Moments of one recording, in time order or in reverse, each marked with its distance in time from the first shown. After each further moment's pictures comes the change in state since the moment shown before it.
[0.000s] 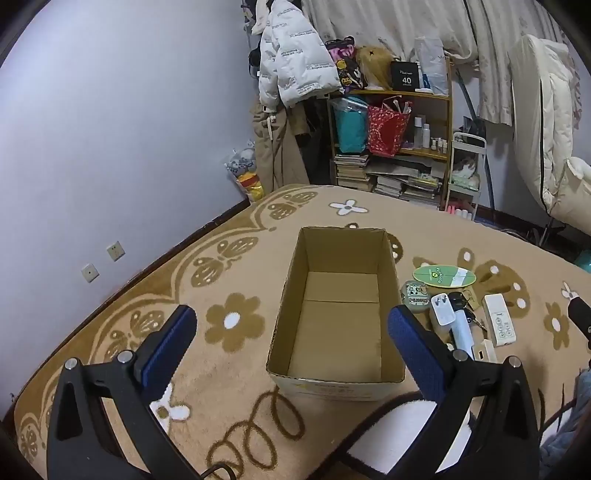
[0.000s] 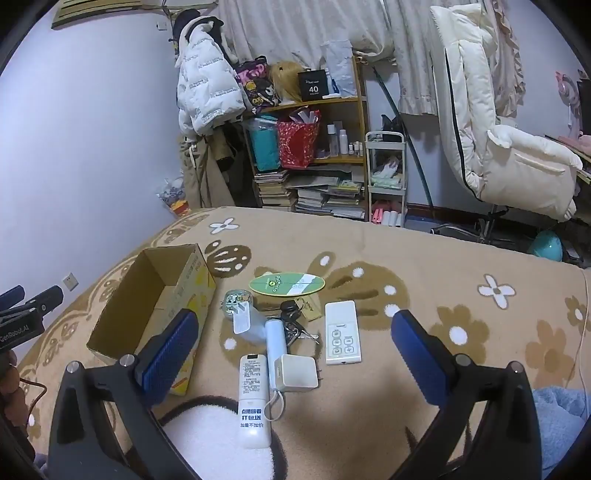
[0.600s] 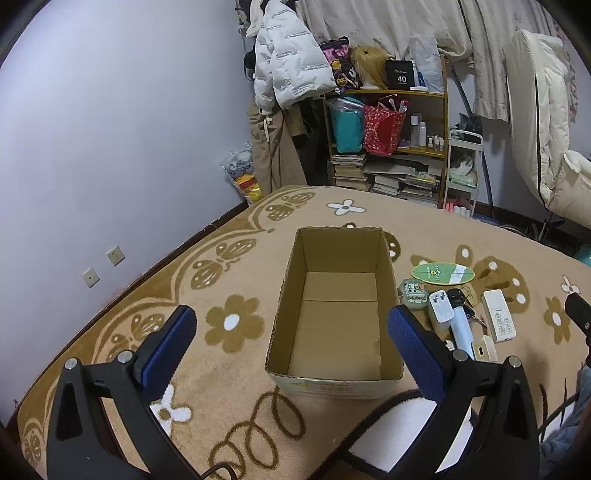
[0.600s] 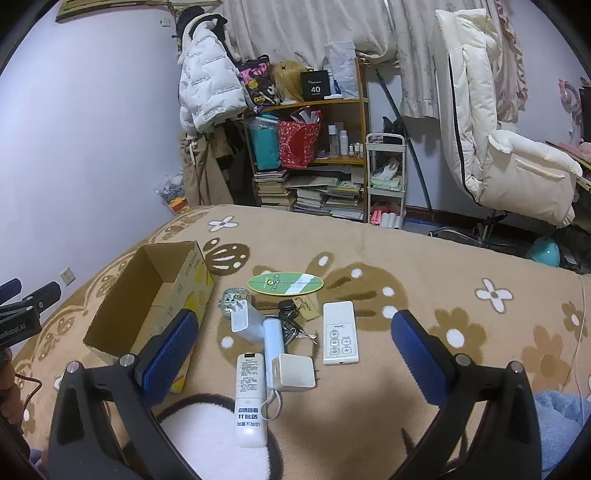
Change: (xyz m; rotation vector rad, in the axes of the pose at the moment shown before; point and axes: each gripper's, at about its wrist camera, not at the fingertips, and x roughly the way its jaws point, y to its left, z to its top) left arm -0.004 -0.005 0.001 0.029 0.003 0.002; right arm 0.000 0.001 0.001 -0.011 0.000 0.001
